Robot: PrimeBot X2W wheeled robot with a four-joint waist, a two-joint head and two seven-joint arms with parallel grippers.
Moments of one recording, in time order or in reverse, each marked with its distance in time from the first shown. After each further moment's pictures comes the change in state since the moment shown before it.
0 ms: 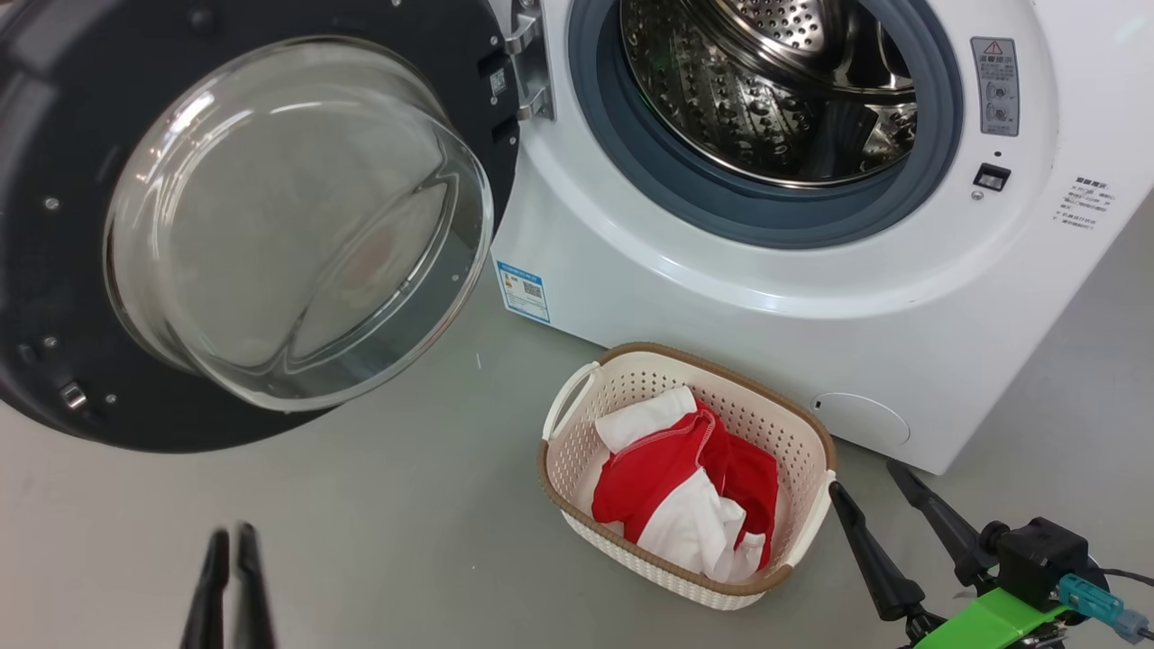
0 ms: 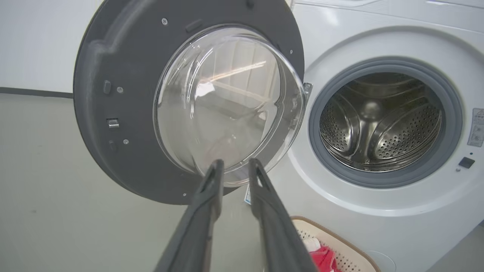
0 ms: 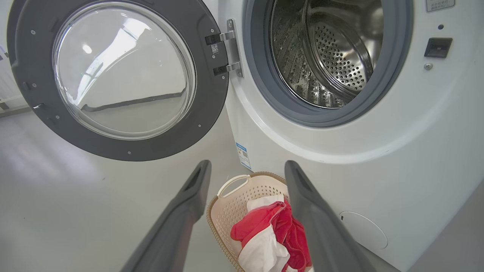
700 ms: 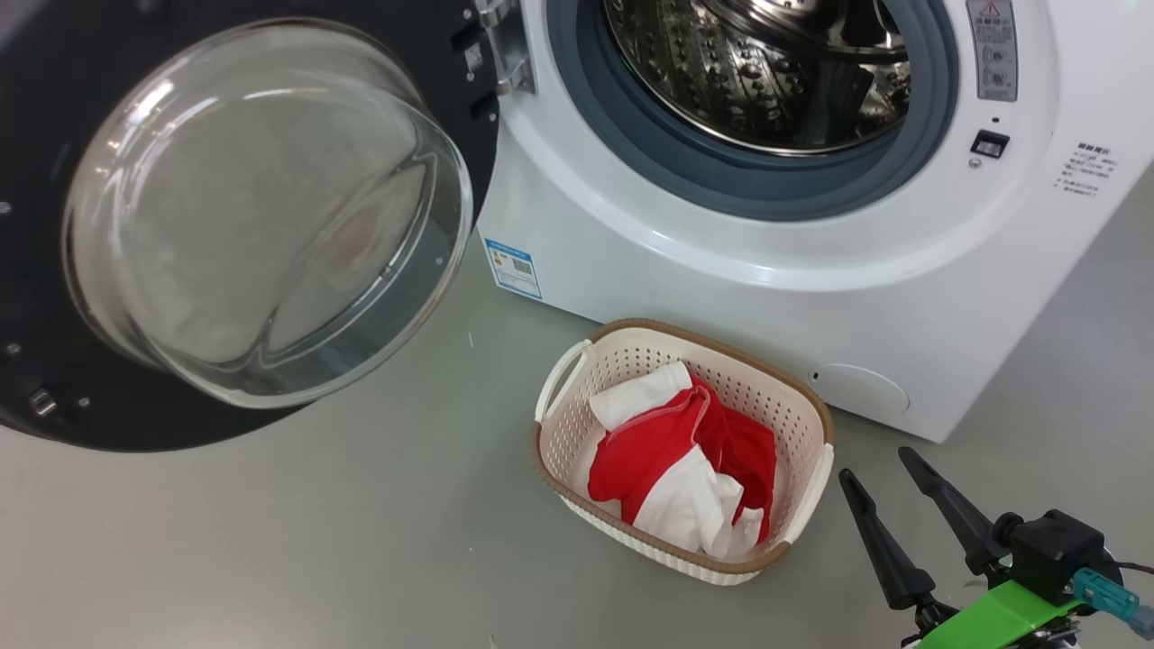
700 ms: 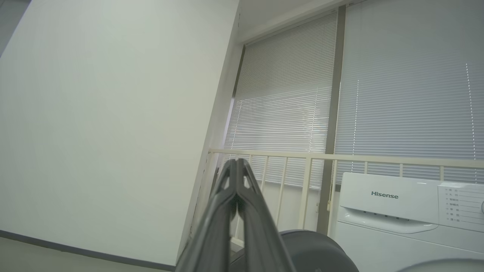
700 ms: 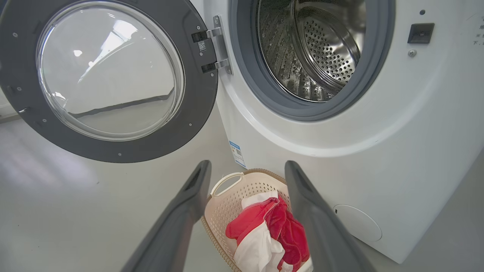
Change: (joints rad) left arm -0.687 0.135 0.529 0.124 -0.091 -0.219 -0.005; right arm 0.001 -0.003 -0.025 -0.025 -0.009 0.000 0.000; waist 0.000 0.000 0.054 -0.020
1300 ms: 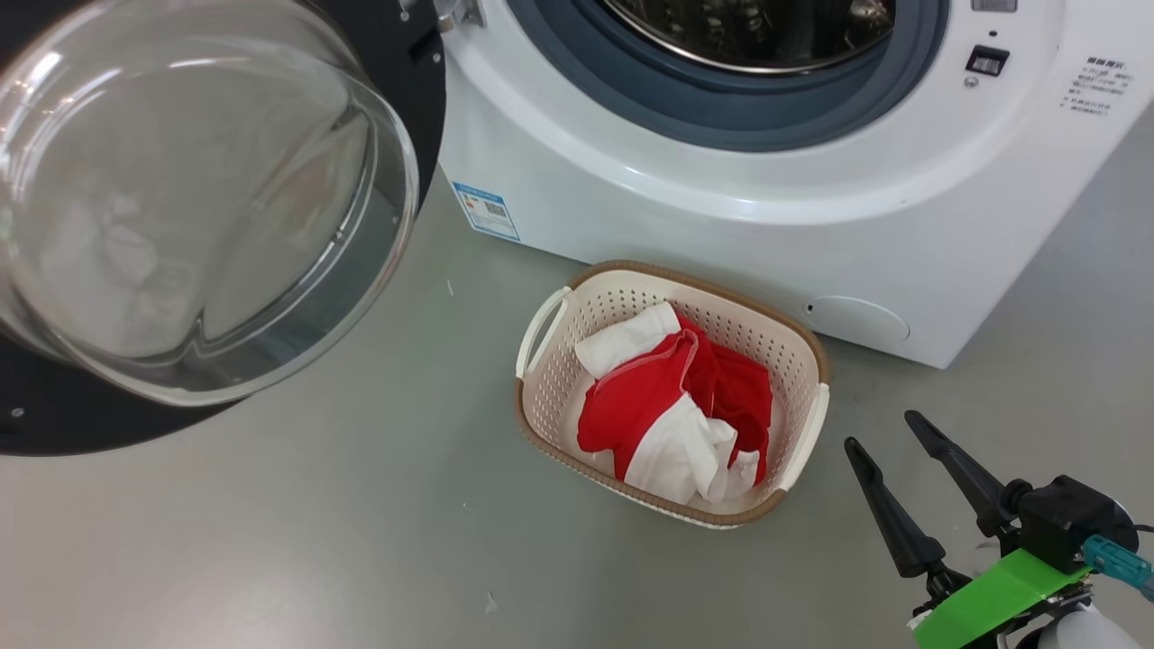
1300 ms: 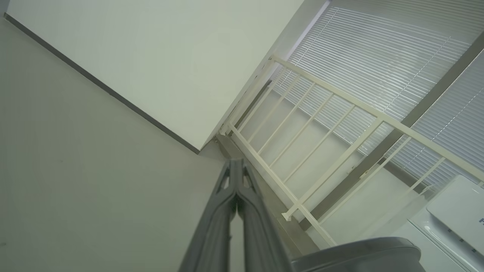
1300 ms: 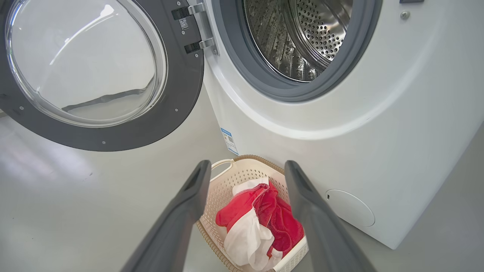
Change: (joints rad) left arm -0.451 0.275 0.121 0.811 -0.271 -0.007 0.262; right arm -0.064 -0.060 0.033 -0.009 0.000 0.000 0.000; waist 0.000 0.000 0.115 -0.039
